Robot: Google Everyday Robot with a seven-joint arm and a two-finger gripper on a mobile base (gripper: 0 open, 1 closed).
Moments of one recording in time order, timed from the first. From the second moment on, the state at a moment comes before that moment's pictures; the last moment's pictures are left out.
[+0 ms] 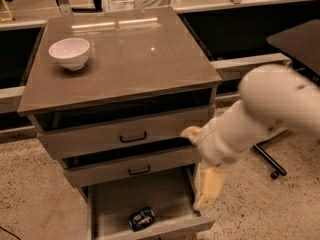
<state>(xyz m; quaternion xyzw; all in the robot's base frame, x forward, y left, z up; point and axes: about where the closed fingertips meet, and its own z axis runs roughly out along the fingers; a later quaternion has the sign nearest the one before) 0.397 -0.078 0.761 -0.70 0.67 0.17 0.18</state>
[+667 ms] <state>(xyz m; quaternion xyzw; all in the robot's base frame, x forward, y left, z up) 0.363 -0.024 0.656 -0.78 0.59 0.13 0.15</state>
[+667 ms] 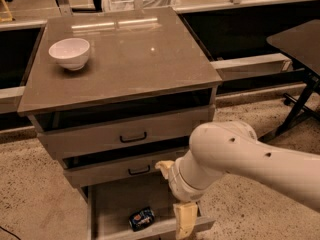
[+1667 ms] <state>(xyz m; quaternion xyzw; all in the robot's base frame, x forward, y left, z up) 0.349 0.003 0.454 -0.78 0.58 0.18 0.12</state>
